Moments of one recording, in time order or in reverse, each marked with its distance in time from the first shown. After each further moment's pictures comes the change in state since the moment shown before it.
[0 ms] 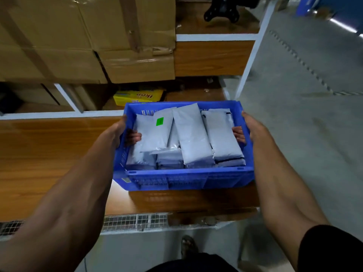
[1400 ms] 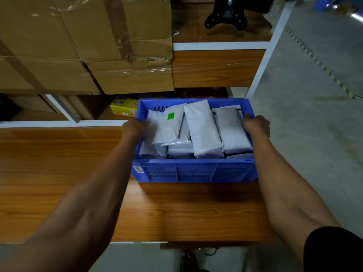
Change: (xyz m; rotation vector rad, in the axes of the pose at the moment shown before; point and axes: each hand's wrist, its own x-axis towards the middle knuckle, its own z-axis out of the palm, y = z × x) left_hand 0.063 0.062 0.078 0.746 0.471 0.341; right_hand 0.160 -0.058 -0.004 -0.735 0.547 -0.176
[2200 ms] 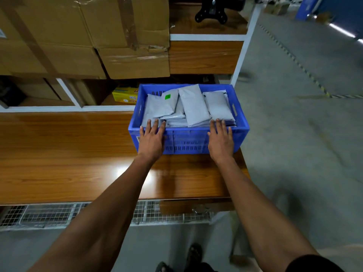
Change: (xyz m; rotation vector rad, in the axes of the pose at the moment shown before) left_hand -0.185 -0.078 0.058 0.424 0.140 0.748; right_hand -0.200 0.098 0.036 -0.613 0.114 -0.725
